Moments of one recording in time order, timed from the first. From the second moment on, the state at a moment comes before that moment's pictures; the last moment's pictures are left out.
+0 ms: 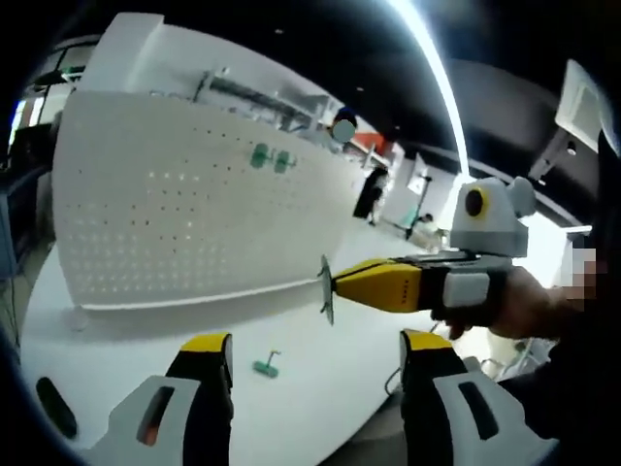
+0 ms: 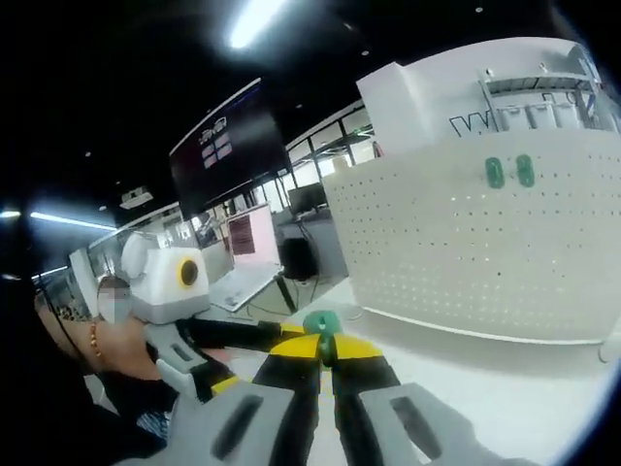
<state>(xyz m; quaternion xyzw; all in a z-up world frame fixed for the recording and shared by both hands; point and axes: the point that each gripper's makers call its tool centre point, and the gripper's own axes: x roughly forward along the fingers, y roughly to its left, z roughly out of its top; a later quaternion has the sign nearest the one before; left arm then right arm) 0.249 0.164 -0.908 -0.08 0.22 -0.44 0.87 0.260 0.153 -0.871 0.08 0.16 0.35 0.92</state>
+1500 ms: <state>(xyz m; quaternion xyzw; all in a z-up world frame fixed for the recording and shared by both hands) 0.257 0.178 -0.918 -0.06 0.23 -0.40 0.88 0.399 0.025 -0.783 0.07 -0.04 0.15 0.99</state>
